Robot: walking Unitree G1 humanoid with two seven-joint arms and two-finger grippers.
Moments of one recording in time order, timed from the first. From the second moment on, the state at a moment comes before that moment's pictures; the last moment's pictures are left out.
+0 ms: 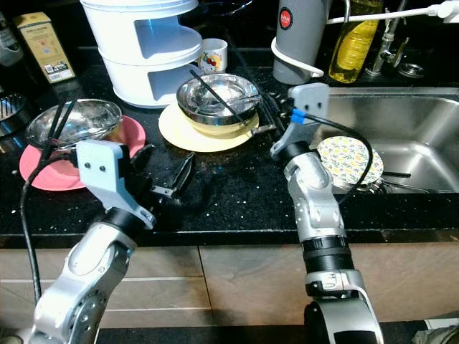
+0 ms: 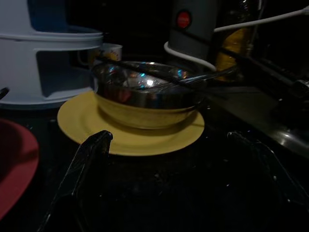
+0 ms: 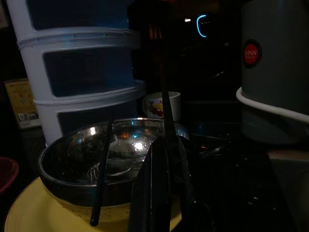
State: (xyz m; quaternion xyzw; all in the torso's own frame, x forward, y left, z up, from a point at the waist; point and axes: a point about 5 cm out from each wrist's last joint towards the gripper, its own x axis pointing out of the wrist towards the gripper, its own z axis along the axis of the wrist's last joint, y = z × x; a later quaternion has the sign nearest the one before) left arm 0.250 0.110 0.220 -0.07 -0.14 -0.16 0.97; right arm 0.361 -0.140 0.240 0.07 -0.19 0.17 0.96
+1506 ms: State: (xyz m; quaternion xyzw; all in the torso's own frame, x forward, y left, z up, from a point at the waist) left arm 0.245 0.100 0.247 -0.09 -0.17 -0.26 0.95; right arm 0.368 -0.196 0.241 -0.18 -0.09 0.09 0.98
